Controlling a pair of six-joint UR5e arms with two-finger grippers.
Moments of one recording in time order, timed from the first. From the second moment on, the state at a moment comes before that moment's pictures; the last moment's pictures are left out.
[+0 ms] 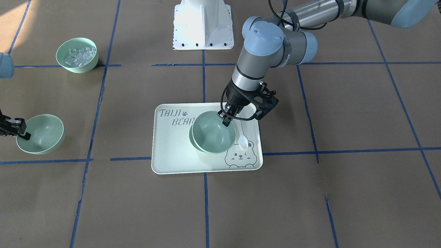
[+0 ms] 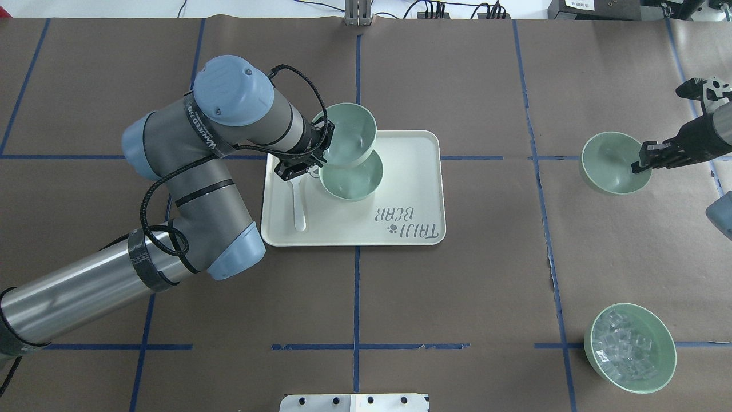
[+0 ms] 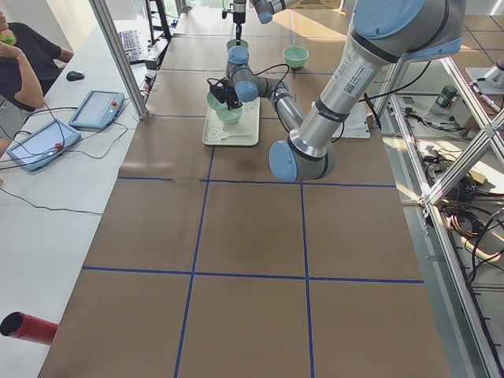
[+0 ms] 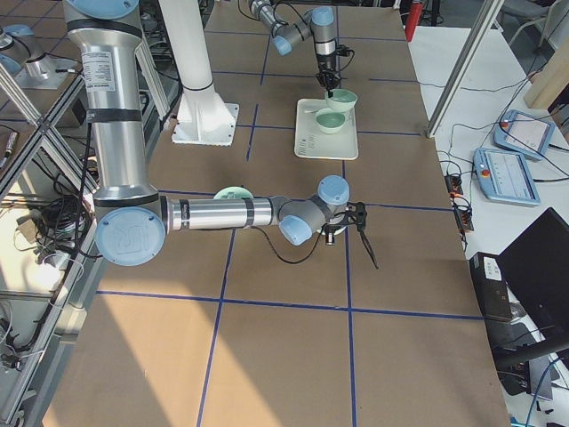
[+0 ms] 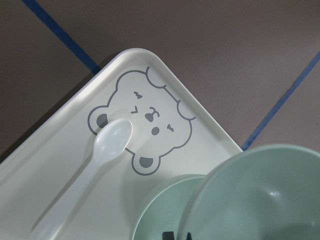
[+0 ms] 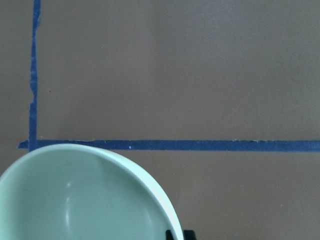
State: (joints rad) left arm -0.64 -2.31 -1.56 -1.86 -1.89 -1.99; right arm 1.15 -1.48 1.48 -0.93 2.38 0.77
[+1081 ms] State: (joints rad) left arm -0.59 -2.30 -1.56 -1.86 -1.88 -1.97; right arm 1.19 -1.43 1.49 -0.96 2.42 0.78
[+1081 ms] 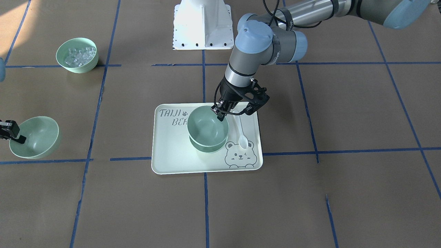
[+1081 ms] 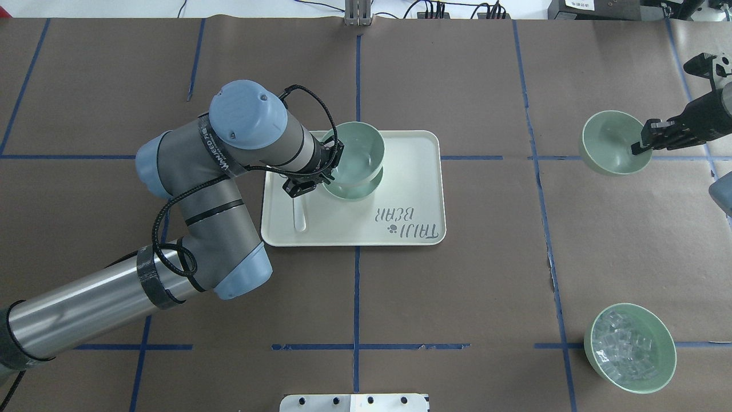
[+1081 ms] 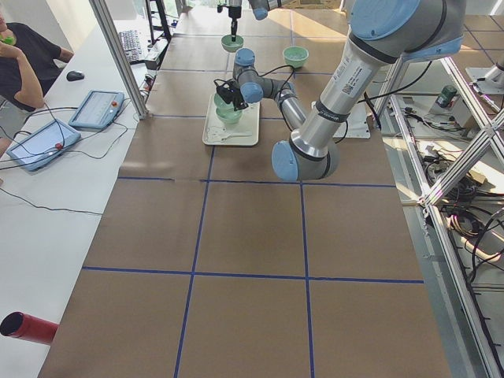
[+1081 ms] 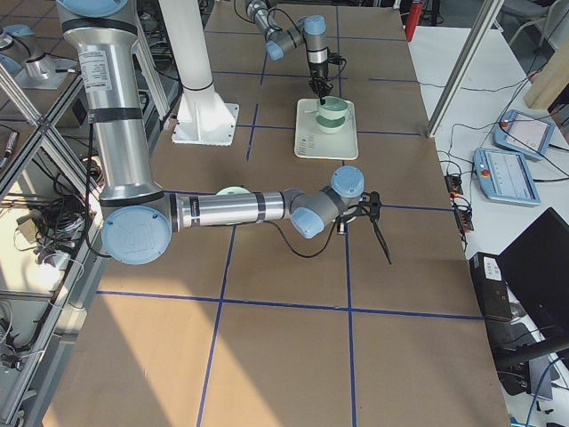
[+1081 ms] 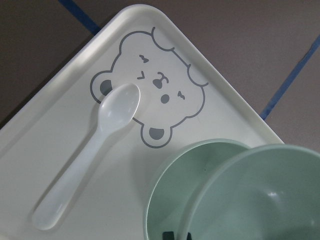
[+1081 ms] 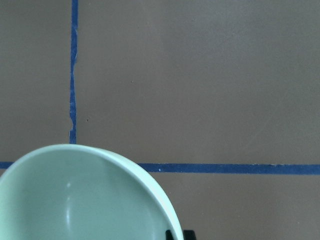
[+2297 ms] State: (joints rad) left arm -0.79 -2.19 -1.80 -1.59 -1.93 -1.51; right arm 1.00 -1.18 1.69 -1.21 2.36 1.10
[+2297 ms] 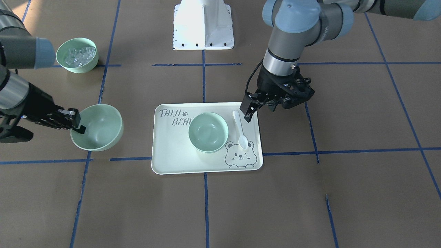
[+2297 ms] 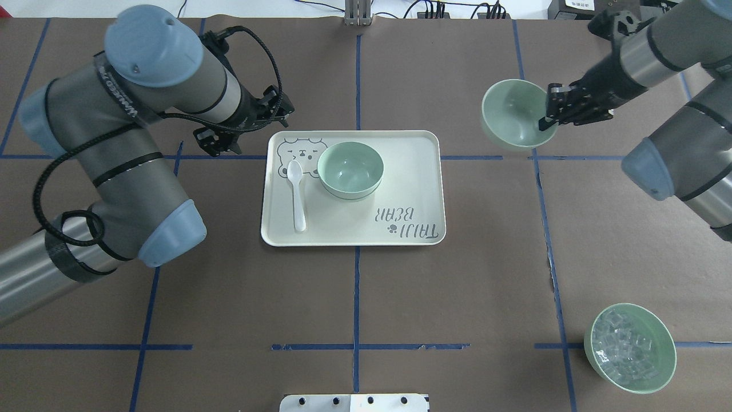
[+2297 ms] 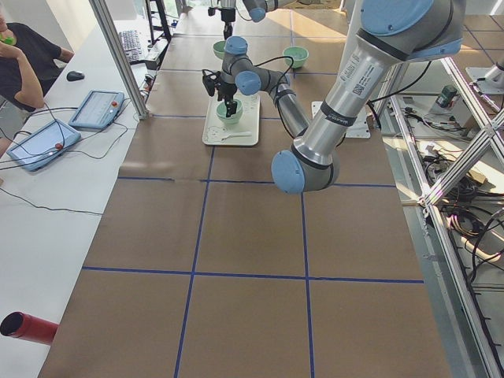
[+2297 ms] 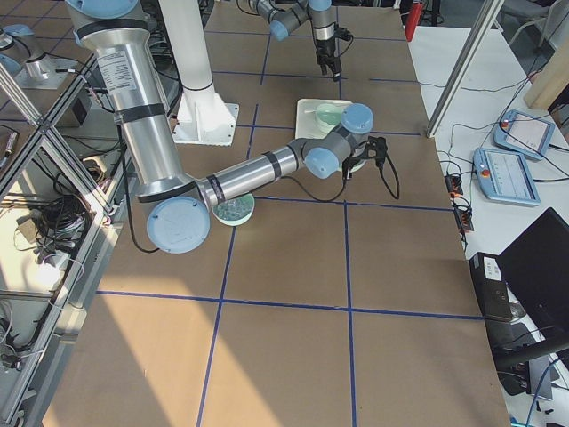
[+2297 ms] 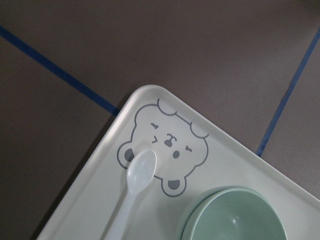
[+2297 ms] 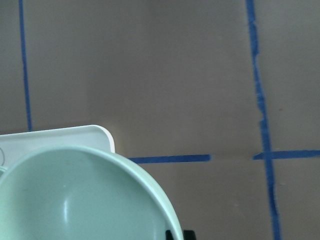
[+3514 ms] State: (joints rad) left arm -1.10 -1.86 -1.89 -1.58 -2.03 -0.78; right arm 0.70 -0.83 1.54 -1.32 2.07 1.38
